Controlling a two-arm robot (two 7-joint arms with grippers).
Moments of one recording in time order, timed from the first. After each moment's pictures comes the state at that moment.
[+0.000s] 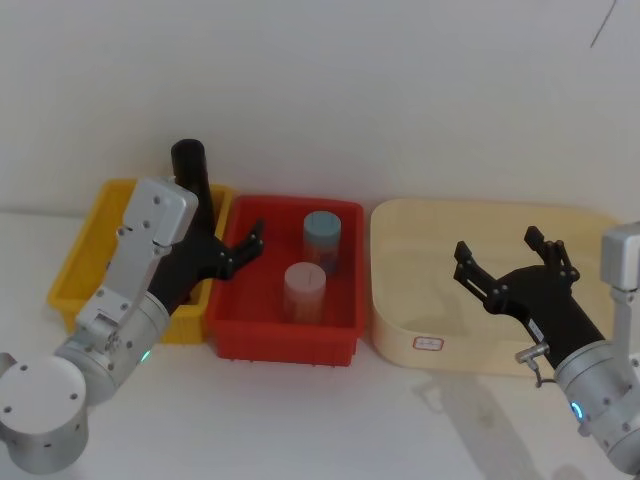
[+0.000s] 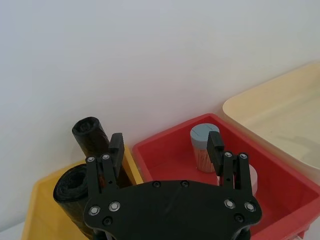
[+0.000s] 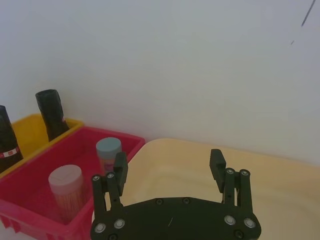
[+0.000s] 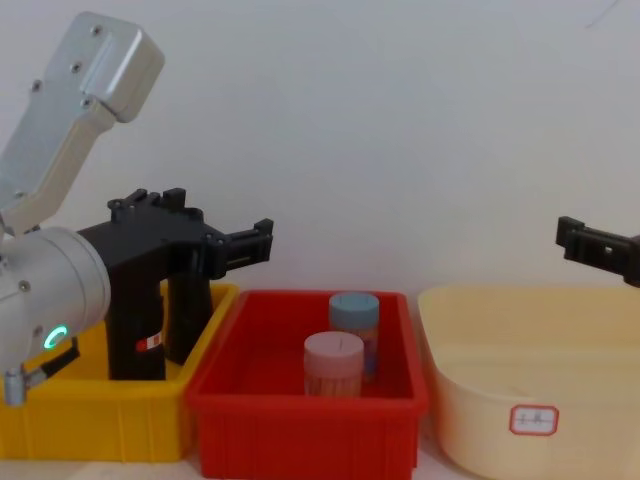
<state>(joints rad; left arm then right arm) -0.24 0.38 0.45 -1.63 -0.20 0.01 -0.01 -0.01 0.34 -0.23 -1.77 0.29 0.03 0.07</state>
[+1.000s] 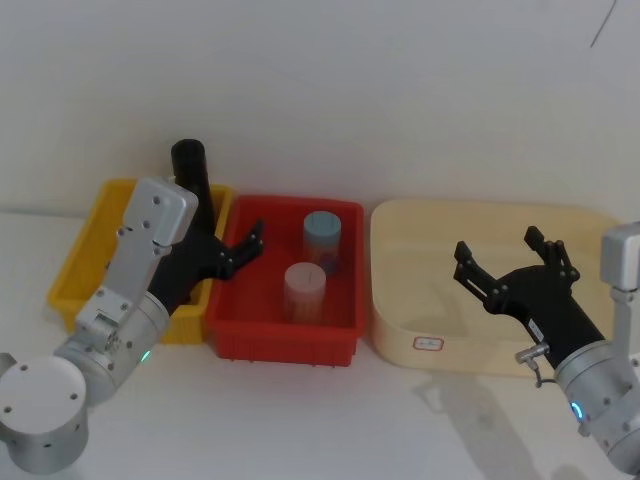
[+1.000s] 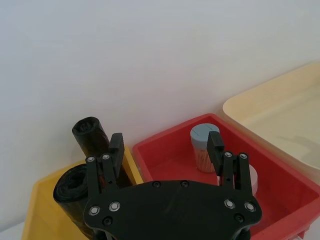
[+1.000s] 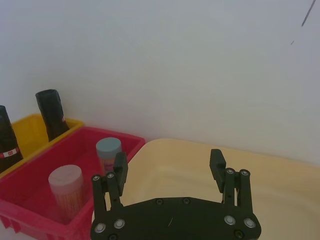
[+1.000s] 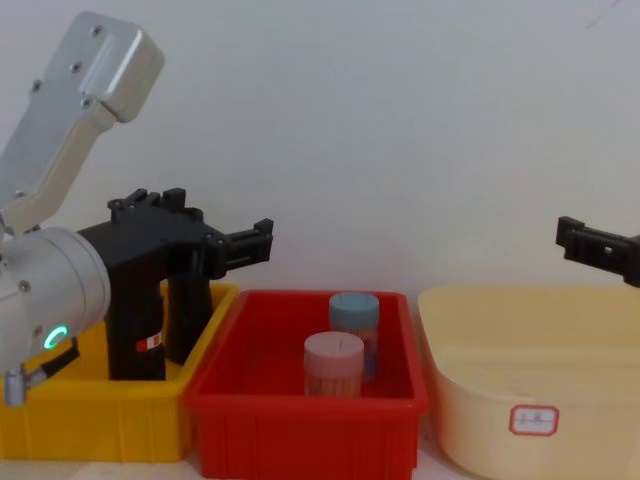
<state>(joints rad) -0.24 0.38 0.45 -1.63 -0.20 0.01 -0.01 -0.01 0.34 -0.23 -1.77 0.29 0.03 0.07</state>
